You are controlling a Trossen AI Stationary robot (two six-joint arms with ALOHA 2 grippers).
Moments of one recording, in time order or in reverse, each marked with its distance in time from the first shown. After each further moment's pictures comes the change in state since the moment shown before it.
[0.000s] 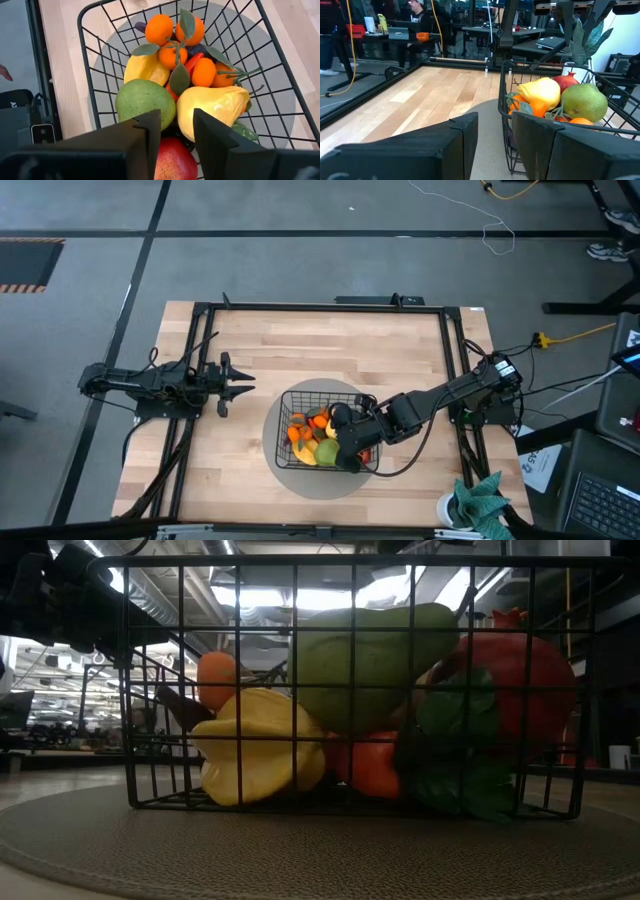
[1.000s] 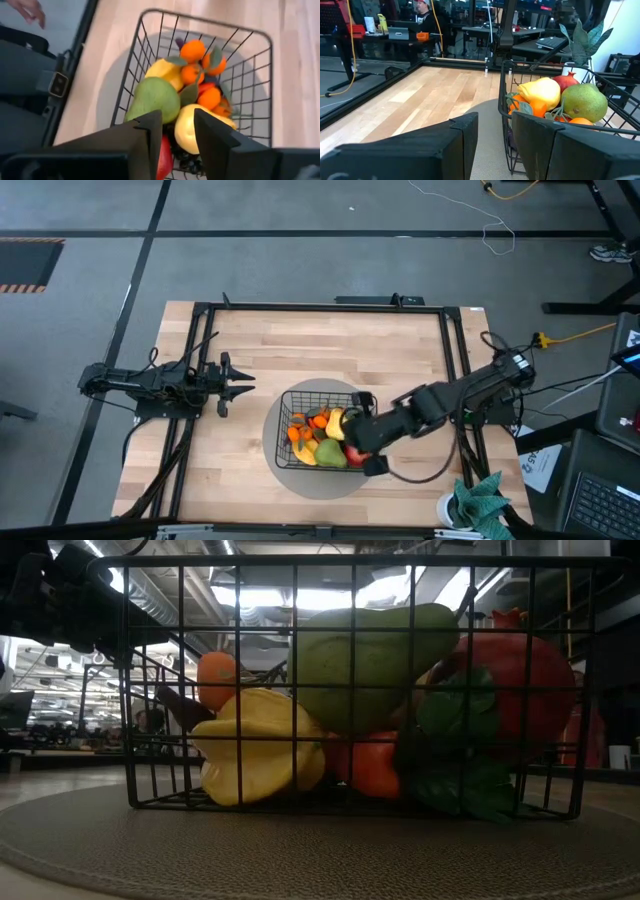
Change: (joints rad) left arm 0.000 0.000 0.000 0.000 0.000 0.000; right arm 0.028 -0.101 -0.001 0.017 -0.060 -0.484
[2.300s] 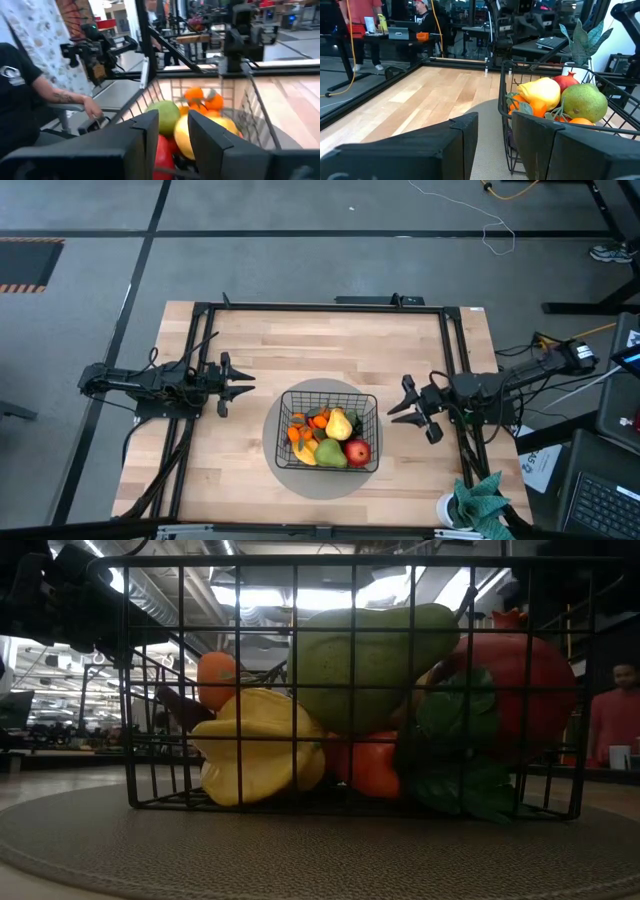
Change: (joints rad) left arm 0.000 0.000 0.000 0.000 0.000 0.000; right arm -0.181 -1.034 -1.553 1.454 -0.286 -0.064
